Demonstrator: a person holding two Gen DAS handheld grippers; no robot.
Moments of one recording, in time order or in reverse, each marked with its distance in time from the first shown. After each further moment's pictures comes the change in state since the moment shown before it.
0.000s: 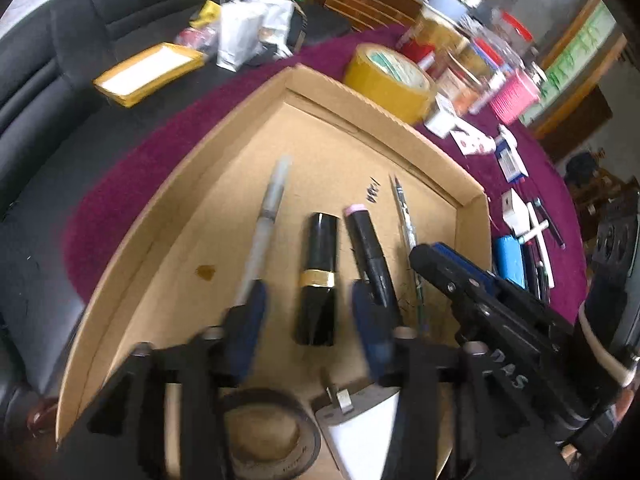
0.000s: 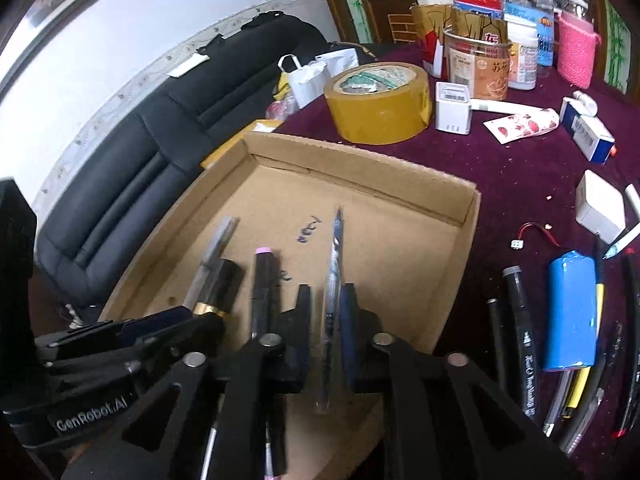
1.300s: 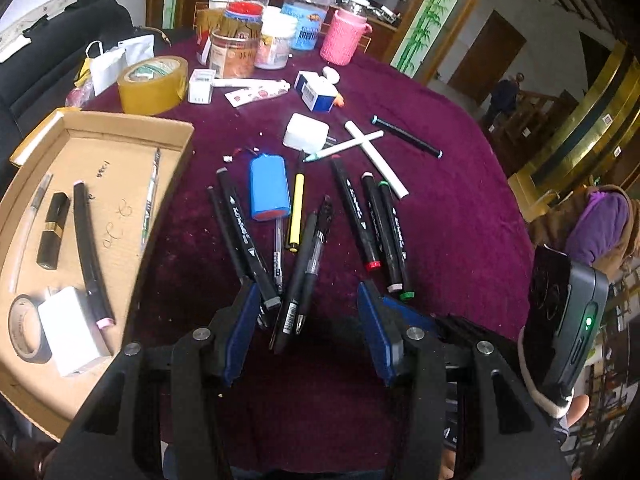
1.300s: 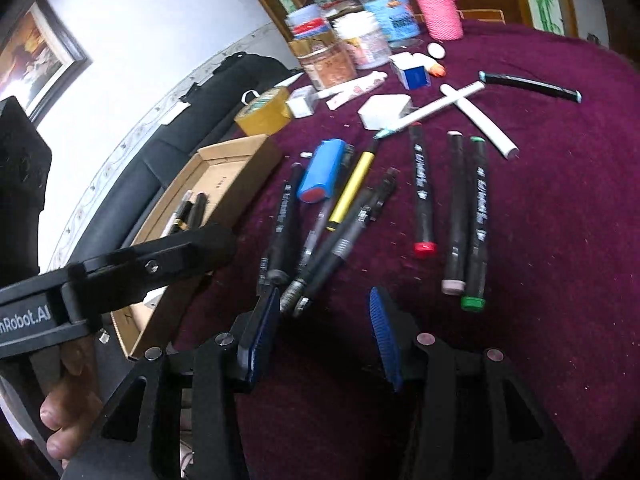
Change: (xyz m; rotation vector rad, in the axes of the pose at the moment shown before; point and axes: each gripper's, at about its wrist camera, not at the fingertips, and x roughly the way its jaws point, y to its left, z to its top) left arm -0.037 -0.199 -0.095 0.328 -0.005 -0.193; right arm -0.147 -0.149 -0.121 0.172 -0.090 0.037
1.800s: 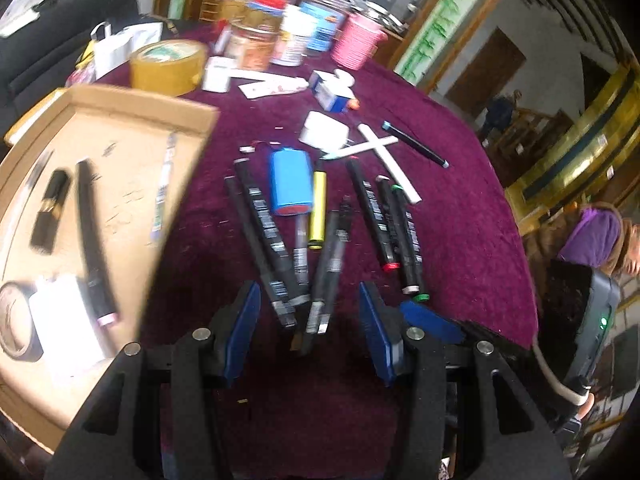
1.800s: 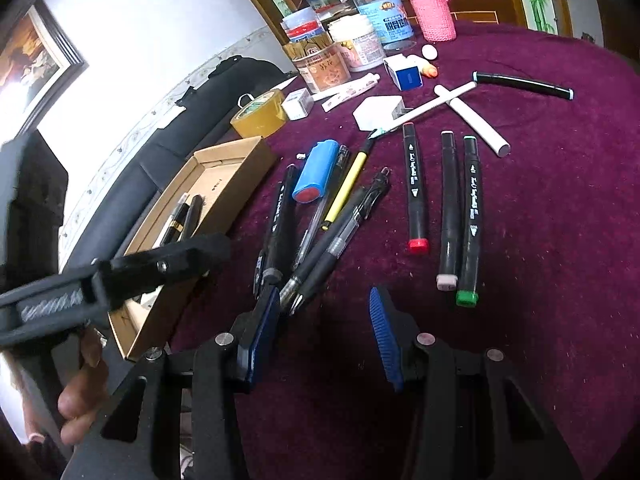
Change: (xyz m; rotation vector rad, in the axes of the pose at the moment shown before) left arm 0.003 0.043 -0.008 -0.079 -0.020 -0.060; right arm -0.005 0.004 -0.007 -0.002 -0.021 -0.012
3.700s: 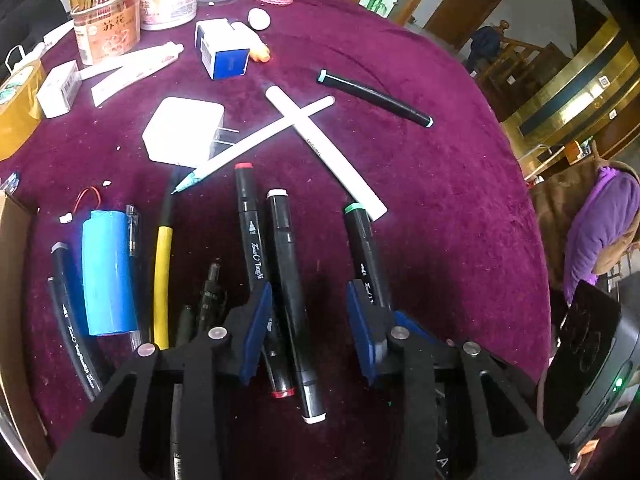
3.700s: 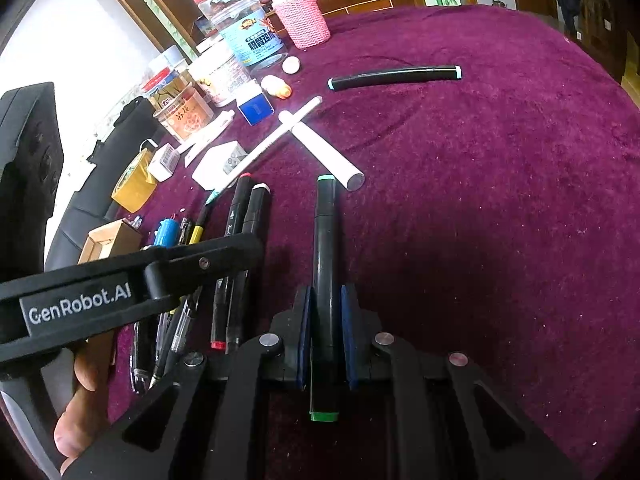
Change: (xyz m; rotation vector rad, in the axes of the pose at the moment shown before) left arm 0.133 -0.108 0.068 0.162 0.236 -0.012; right arm 0.007 -0.103 0.051 0.238 -0.027 -0.228
